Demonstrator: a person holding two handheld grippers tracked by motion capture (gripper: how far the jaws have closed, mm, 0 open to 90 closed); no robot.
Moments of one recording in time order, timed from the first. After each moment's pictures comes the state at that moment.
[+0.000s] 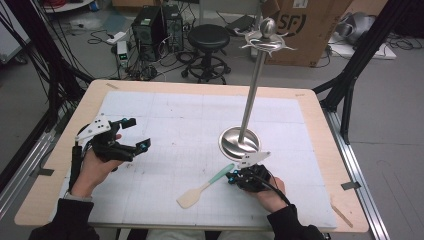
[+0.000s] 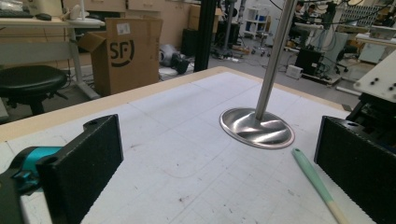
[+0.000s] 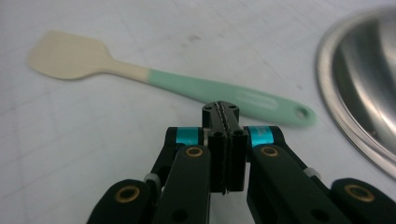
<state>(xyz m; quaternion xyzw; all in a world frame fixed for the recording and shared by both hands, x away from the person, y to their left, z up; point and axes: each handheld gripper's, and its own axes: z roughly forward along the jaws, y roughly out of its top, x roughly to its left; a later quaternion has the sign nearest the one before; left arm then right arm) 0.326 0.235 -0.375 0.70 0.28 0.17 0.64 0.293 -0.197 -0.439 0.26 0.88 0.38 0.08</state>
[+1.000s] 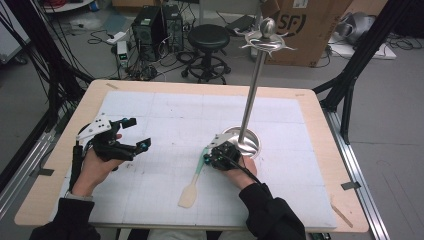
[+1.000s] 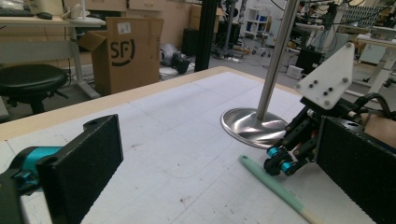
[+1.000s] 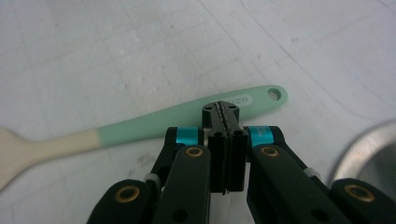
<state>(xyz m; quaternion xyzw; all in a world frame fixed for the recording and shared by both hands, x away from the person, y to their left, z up) 0.328 0.235 -0.375 0.70 0.28 0.17 0.64 0.355 -0.112 -0.440 0.25 0.89 0.36 0.12</state>
